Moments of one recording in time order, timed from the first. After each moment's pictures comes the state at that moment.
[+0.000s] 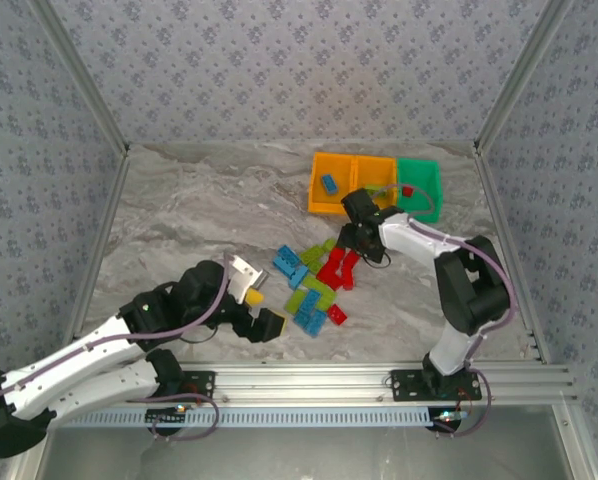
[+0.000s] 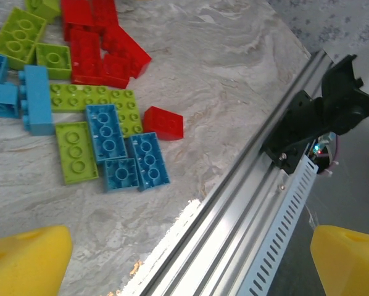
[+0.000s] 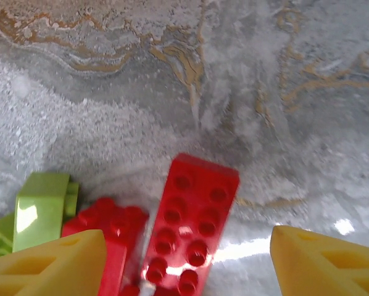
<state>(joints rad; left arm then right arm) -1.00 0.74 0.69 -0.57 0.25 -0.44 0.48 1.74 1.13 -0.61 0.11 0.80</state>
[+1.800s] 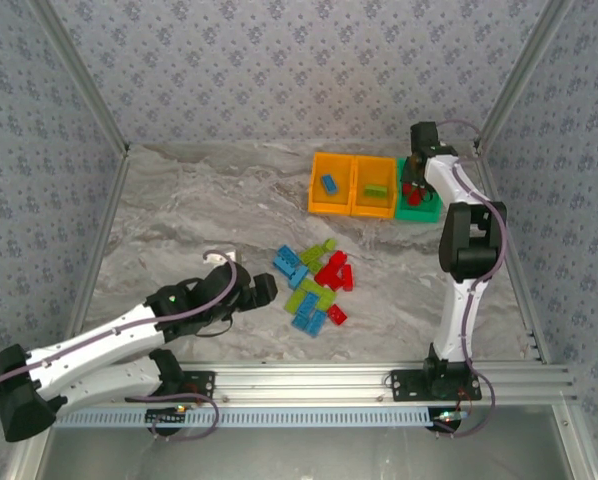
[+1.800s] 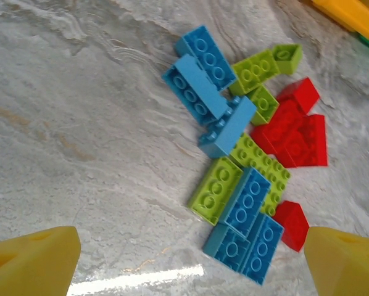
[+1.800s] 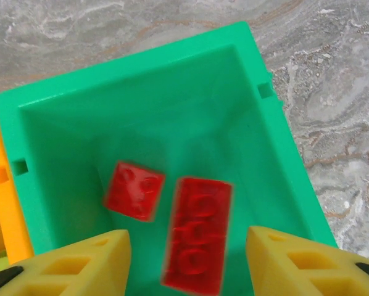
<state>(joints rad) -1.00 0.92 0.69 -0.62 -0.28 -1.10 0.03 2.11 1.79 -0.72 0.26 0.37</state>
